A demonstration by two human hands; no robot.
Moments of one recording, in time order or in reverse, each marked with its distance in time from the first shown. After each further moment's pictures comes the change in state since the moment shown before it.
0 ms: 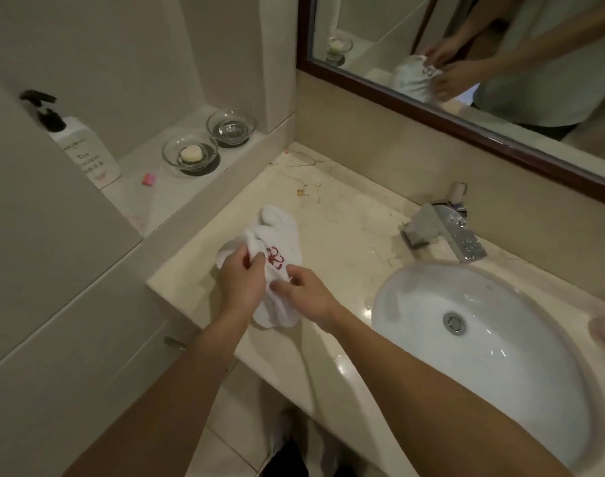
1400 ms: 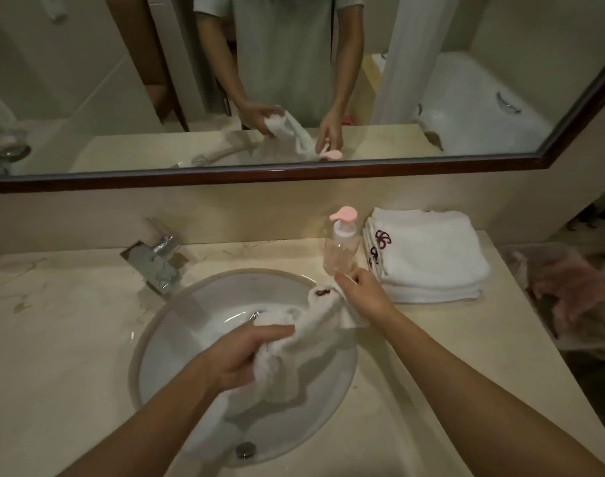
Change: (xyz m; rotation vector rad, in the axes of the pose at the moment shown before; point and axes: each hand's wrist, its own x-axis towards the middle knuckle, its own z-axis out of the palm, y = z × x) left_hand -0.249 0.127 0.312 -0.133 -1.396 -0.475; right_hand -0.276 0.227 -0.396 0.241 0.853 0.272
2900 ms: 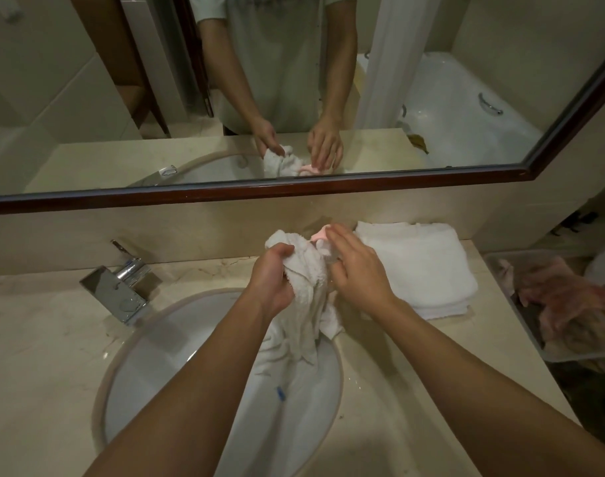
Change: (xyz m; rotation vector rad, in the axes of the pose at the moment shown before) left_hand 0.109 0.101 0.076 -0.382 0.238 0.259; right_hand 0.036 -0.037 -0.039 -0.578 0.217 -0.635
